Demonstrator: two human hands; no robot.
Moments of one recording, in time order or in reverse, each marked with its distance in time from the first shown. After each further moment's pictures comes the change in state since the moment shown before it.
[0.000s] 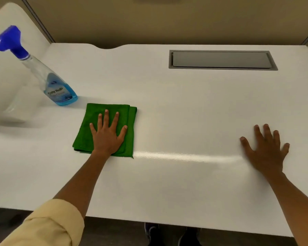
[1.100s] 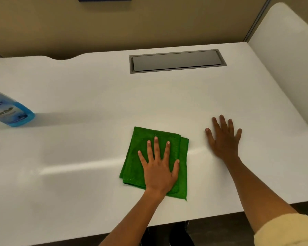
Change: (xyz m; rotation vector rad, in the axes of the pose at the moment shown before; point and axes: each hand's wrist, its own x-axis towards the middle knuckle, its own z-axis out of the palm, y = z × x) left_hand -0.145 0.241 0.032 -0.060 -0.053 0.315; right_hand -0.004 -0.002 0.004 0.011 0.061 -0.031
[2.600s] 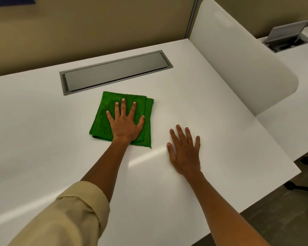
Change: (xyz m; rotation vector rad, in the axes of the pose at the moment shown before) left_hand 0.267 0.064 0.000 0.059 -0.042 0.189; right_hand 0.005 0.004 -0.001 0.013 0.053 0.037
